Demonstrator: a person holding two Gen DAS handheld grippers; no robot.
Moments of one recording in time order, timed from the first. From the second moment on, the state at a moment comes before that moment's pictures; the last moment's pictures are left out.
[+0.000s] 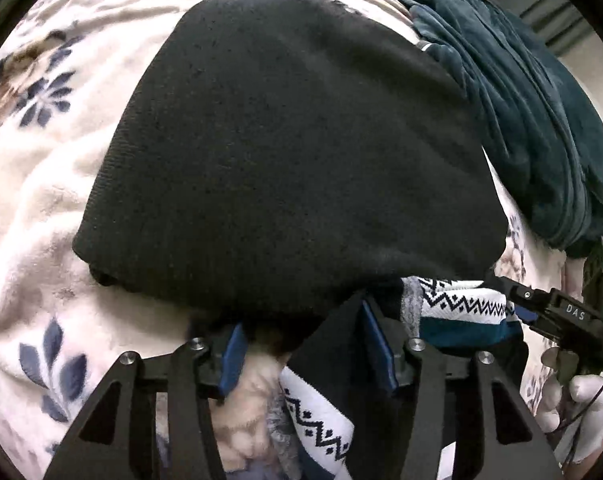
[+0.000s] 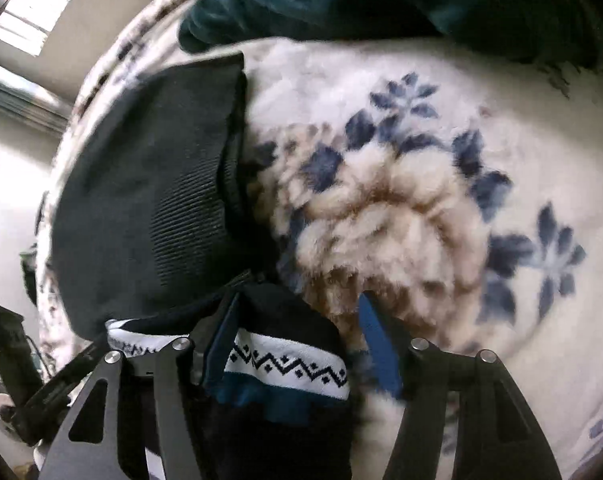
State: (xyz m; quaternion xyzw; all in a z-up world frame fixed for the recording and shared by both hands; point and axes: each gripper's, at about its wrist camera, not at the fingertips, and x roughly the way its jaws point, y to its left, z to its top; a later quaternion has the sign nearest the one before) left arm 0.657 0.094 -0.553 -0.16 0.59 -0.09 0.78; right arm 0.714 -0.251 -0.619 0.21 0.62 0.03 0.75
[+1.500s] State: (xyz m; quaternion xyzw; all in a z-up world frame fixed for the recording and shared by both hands) left arm 0.226 0.108 -0.536 -0.20 0.72 -0.04 0.66; right arm 0.212 -0.250 -0.600 0.31 0.75 0.08 0.58
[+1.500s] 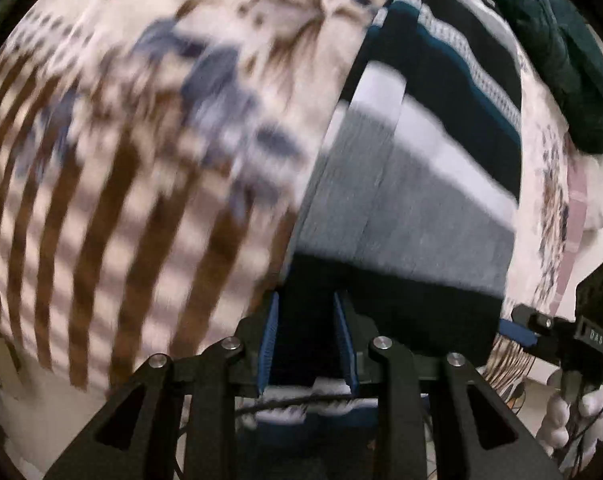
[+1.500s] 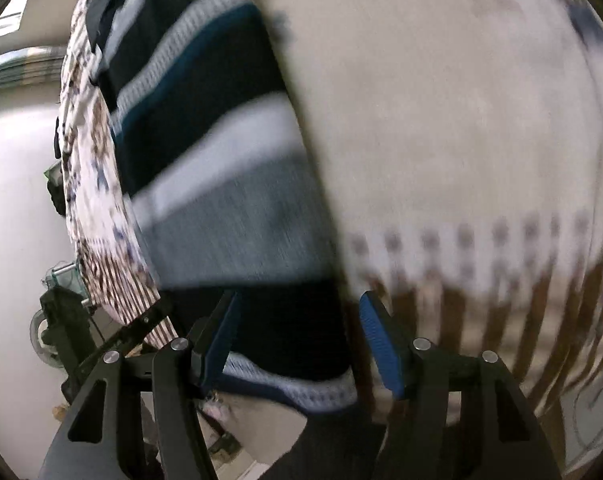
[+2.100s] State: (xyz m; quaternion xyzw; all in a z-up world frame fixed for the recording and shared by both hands) left arm 0.189 0.103 -0.517 -0.14 0.67 -0.08 0.72; right arm 0.126 -0.228 -0.621 0.33 0.75 0.10 0.57
